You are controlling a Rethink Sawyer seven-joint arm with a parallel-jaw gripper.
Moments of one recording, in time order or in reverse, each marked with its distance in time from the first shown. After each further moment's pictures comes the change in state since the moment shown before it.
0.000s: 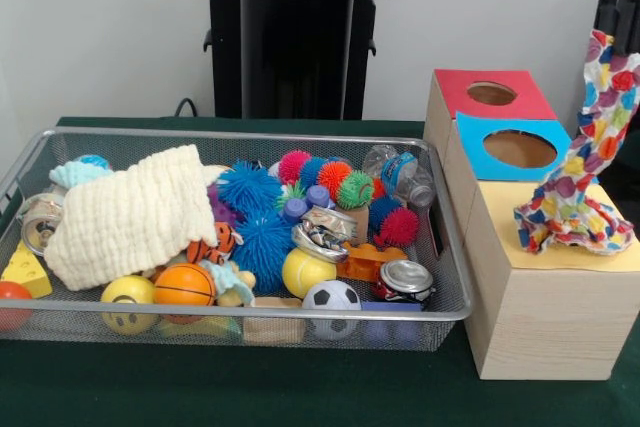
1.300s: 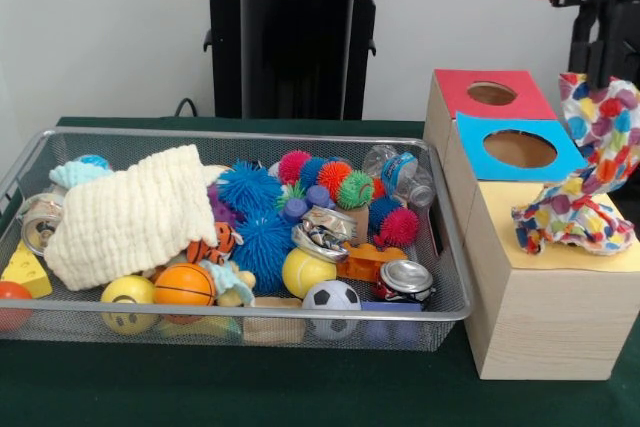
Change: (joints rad) arm -0.177 -0.113 0.243 0.130 -0.012 -0.024 0.000
